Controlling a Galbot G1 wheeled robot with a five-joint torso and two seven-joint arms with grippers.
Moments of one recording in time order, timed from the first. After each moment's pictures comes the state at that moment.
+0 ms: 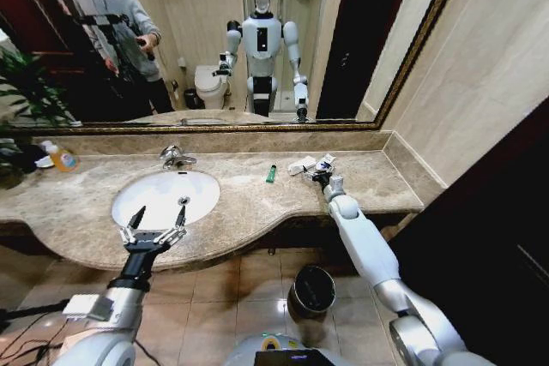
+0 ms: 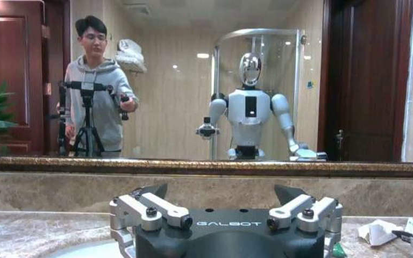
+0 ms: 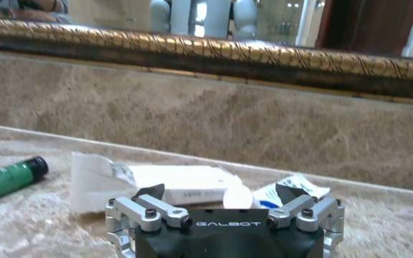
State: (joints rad) left arm 1.84 -1.36 -0.82 -2.47 -0.37 0.04 0.05; right arm -0.62 1.28 0.28 1.17 0.23 -0.07 -0.03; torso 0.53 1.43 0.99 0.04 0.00
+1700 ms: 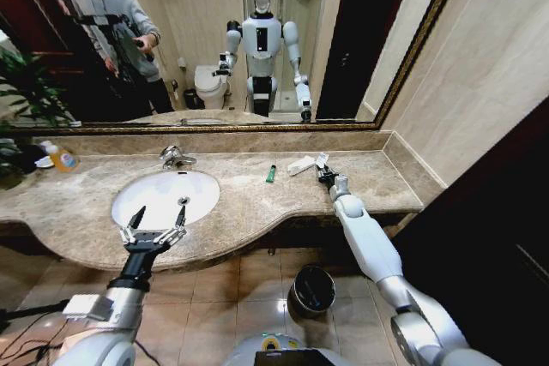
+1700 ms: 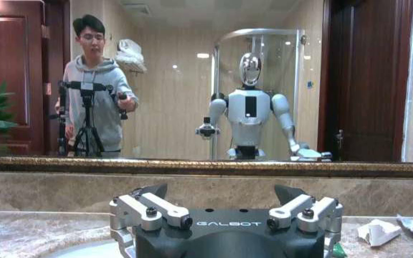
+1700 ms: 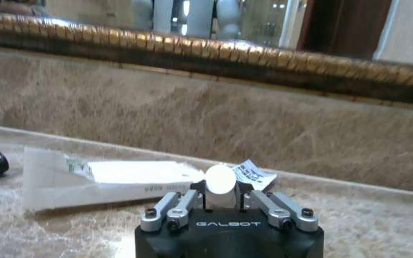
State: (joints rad) left arm 1.84 -1.36 -0.82 -2.47 -0.37 0.04 0.05; right arm -0.64 1.26 0.33 1.20 0.21 -0.08 -0.02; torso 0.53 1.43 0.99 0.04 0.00
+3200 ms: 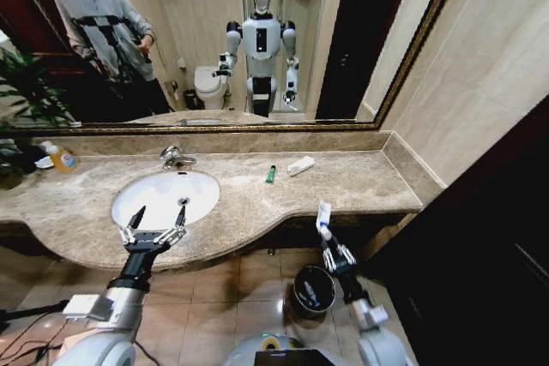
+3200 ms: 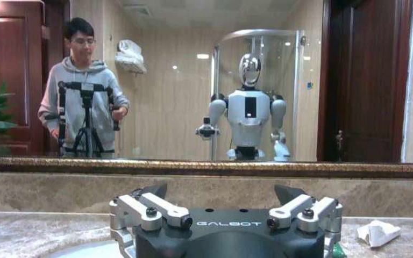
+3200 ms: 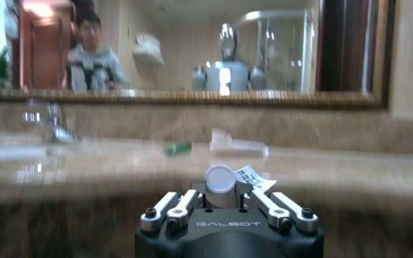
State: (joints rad) left arm 1.84 -1.36 -0.82 -2.47 -0.37 0.04 0.05; right arm -1.73 1.36 0.49 1.77 0.11 0.62 -0.10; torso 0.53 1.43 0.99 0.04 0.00
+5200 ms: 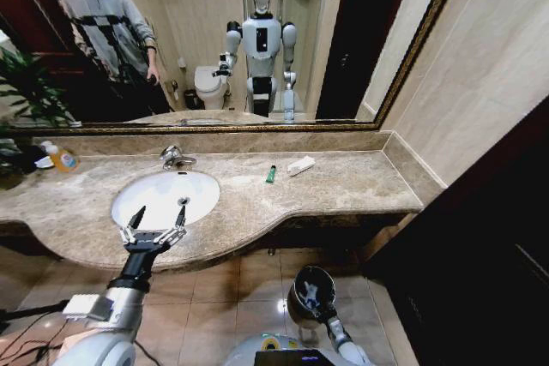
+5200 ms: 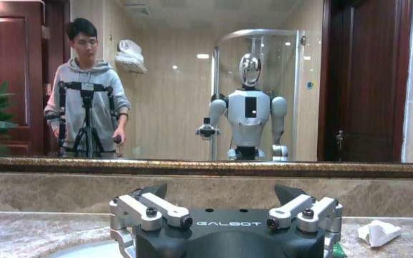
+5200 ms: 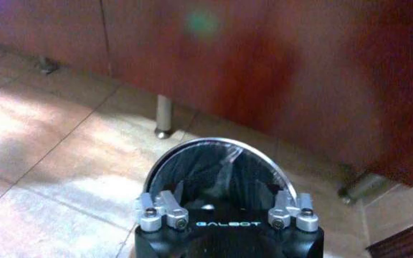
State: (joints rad) left arm 1.84 -1.36 -0.82 -2.47 -0.37 0.04 0.05; right arm -1.24 1.45 0.47 0.77 -0.23 0.38 -0.02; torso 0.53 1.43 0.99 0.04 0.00
